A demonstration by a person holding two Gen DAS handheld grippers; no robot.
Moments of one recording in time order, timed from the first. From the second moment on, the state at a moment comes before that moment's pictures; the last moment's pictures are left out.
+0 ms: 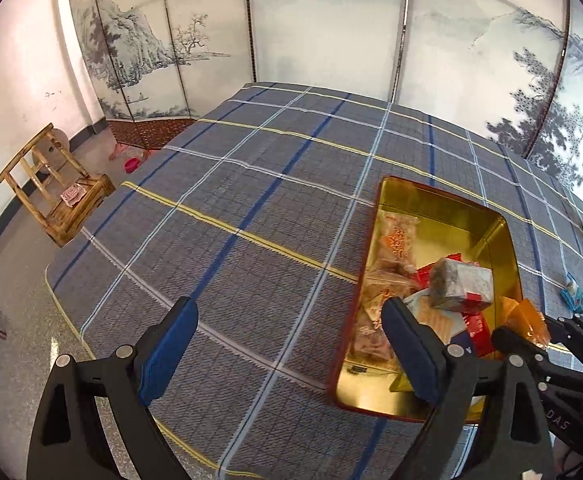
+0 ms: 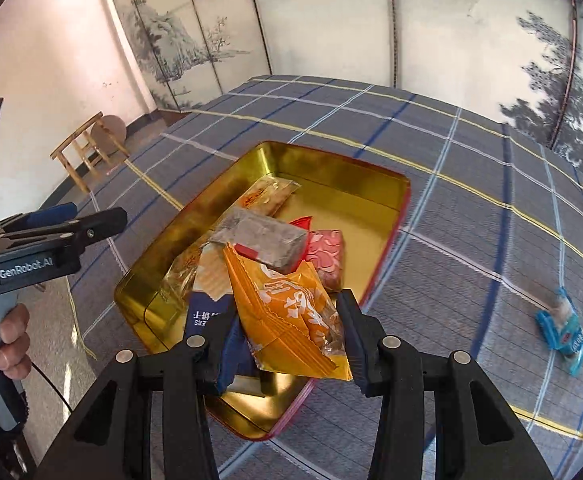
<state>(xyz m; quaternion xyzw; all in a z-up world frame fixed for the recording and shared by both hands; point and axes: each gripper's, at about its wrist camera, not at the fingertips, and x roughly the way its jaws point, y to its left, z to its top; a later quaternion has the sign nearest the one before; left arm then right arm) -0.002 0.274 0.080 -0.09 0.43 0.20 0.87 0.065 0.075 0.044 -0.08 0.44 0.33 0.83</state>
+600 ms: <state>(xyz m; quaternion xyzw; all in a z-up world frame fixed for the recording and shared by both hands) -0.023 0.293 0.096 -0.11 0.44 0.23 0.86 0.107 0.116 0.014 -0.09 0.48 0.31 0.82</state>
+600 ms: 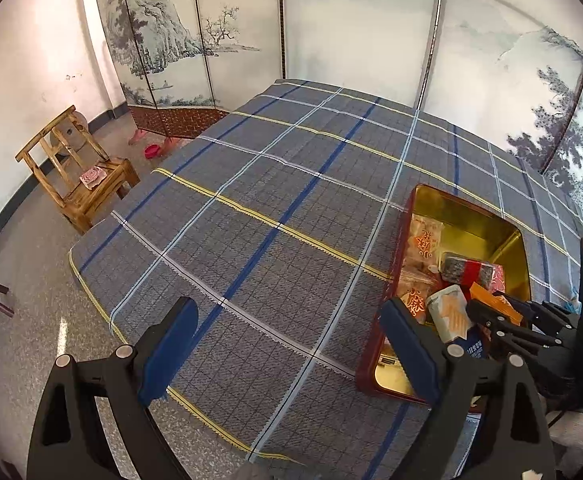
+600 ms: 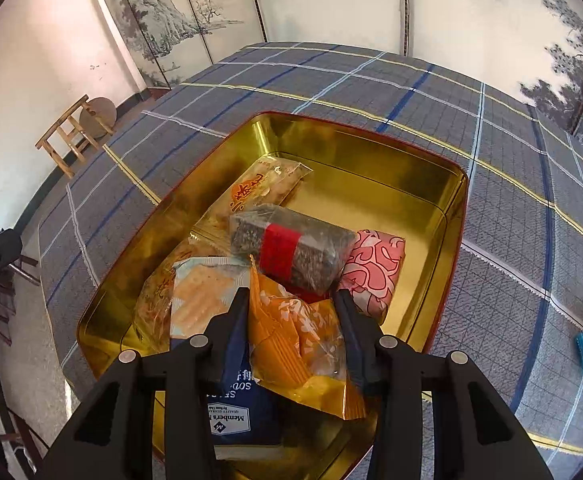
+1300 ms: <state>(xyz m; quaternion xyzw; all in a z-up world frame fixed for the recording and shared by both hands) 0.031 0.197 0.092 -0.05 0.46 0.13 0.88 0.092 -0.057 0.070 -0.05 0.41 0.24 0.88</state>
